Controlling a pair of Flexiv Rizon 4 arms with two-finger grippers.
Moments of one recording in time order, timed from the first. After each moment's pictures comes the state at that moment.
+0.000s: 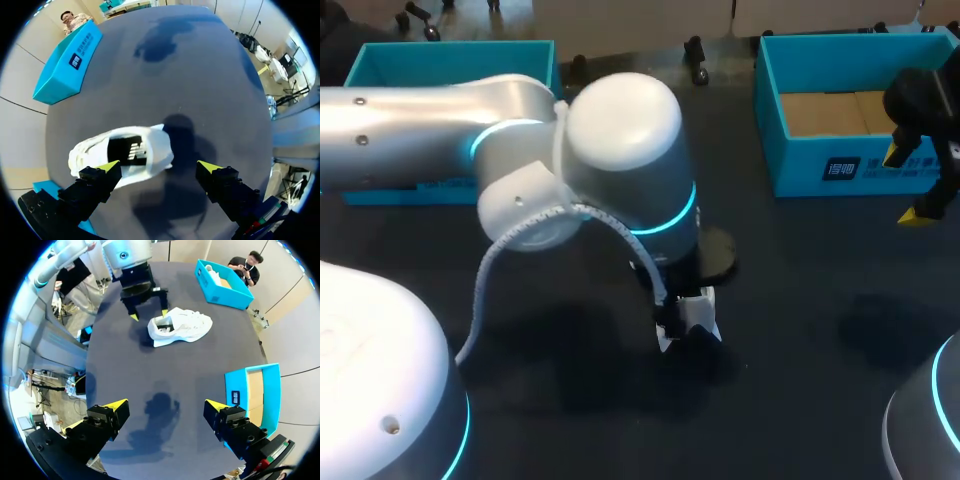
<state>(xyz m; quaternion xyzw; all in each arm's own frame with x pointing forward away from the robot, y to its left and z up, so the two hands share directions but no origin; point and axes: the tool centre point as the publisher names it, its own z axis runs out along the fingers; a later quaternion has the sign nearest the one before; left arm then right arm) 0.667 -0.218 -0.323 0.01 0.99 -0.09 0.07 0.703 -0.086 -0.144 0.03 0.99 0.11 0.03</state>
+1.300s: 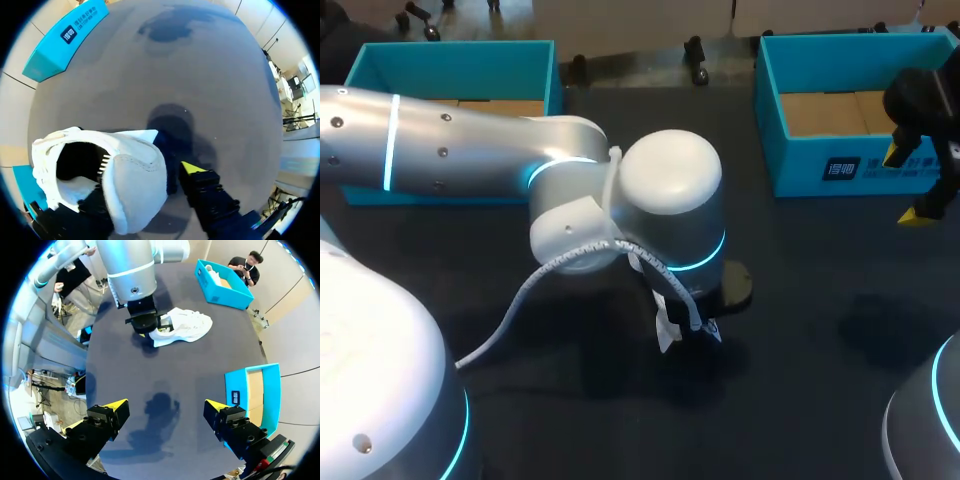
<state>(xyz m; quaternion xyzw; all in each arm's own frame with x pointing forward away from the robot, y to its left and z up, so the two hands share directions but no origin) 0.659 -0.237 -0.399 -0.07 0.99 -0.07 0.03 0.703 -0.086 -0.144 0.03 0.99 0.11 0.03</state>
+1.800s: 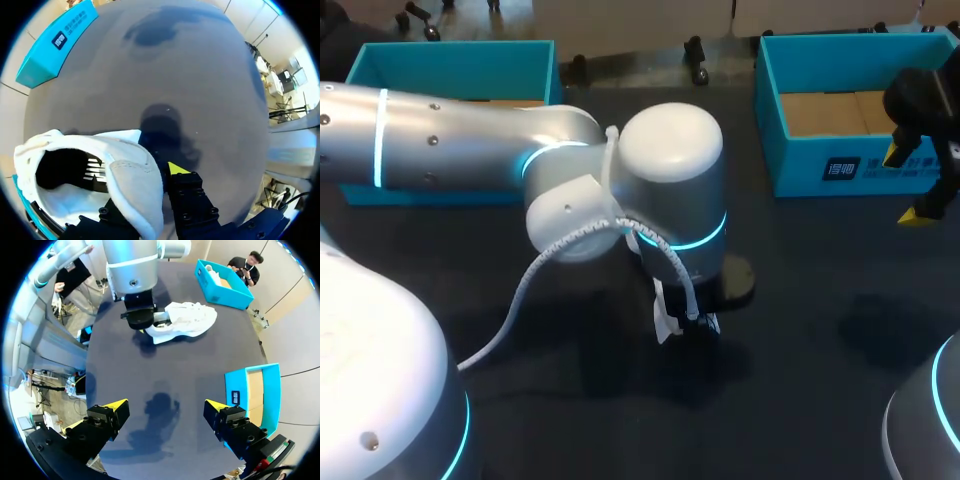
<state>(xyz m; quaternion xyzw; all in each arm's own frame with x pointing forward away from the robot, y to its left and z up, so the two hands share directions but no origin) 0.643 -0.235 -0.373 -0.04 1.00 -0.06 -0.01 0.703 -0.086 -0.144 0.03 0.99 0.11 0.03</state>
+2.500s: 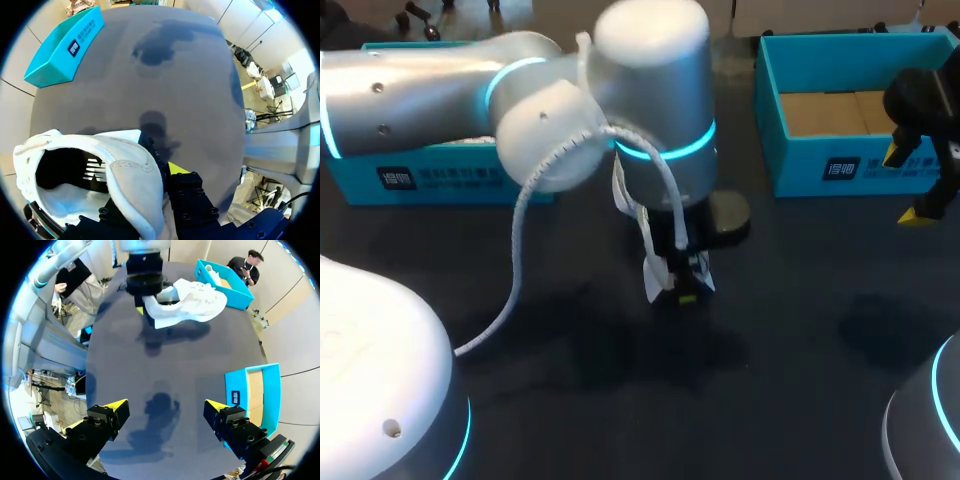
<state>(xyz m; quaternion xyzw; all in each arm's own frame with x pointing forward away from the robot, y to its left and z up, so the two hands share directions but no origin) 0.659 -0.219 -0.277 -0.05 1.00 -0.07 -0.04 0.703 -0.086 -0.144 0.03 0.99 0.11 0.03</state>
